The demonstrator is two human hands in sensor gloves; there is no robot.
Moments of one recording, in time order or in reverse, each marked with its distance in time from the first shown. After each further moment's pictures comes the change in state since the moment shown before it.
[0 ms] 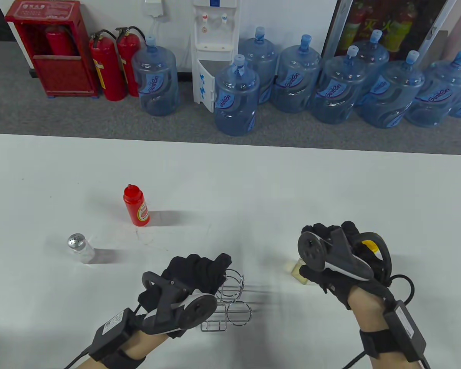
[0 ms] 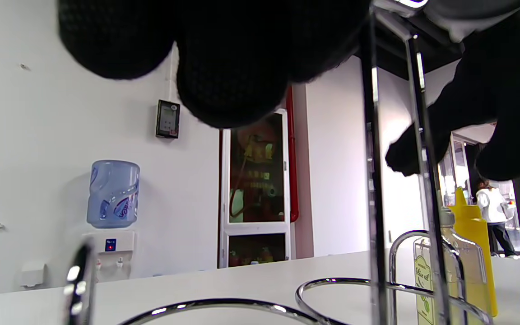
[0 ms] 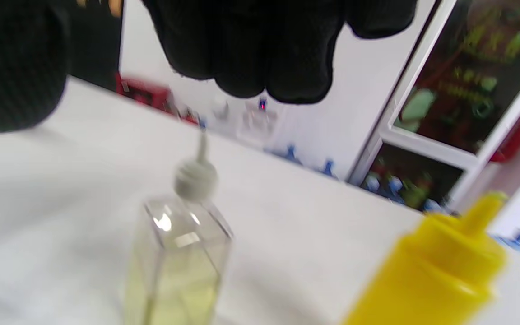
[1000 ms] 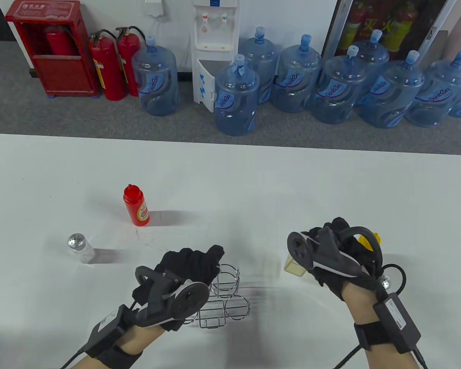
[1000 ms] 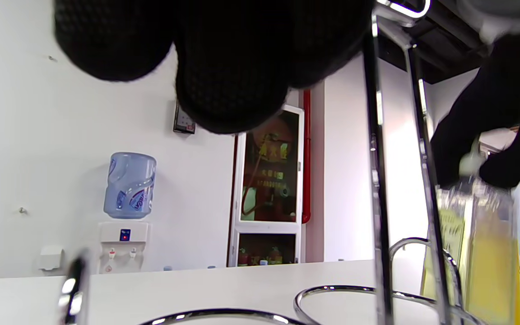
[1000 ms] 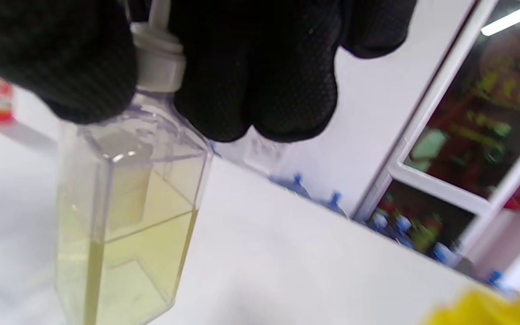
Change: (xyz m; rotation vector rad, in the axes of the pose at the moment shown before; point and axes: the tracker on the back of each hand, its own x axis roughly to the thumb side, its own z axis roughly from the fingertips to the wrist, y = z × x) left_hand -0.017 -0.002 -0.005 -0.006 0.066 0.036; right_hand 0.021 -0.030 0.016 -0.249 -0.102 0.024
